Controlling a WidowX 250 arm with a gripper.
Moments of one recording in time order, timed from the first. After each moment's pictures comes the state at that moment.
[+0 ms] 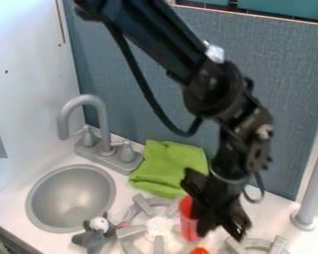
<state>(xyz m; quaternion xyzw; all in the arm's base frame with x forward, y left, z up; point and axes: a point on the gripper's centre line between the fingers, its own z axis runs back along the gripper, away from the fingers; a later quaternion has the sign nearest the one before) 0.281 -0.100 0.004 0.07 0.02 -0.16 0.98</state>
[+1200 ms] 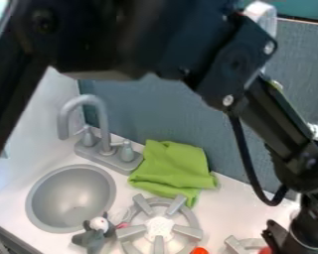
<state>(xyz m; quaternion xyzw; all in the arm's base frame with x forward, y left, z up) 0.298 -0.197 -0.052 0.03 0.00 -0.33 0.94</state>
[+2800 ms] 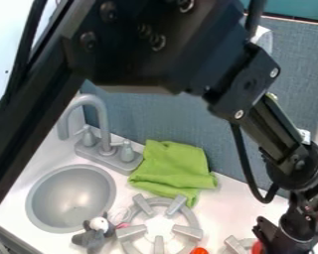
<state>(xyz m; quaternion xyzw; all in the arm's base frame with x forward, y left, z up) 0.320 -0.179 -0.071 0.04 0.01 -0.28 0.96</state>
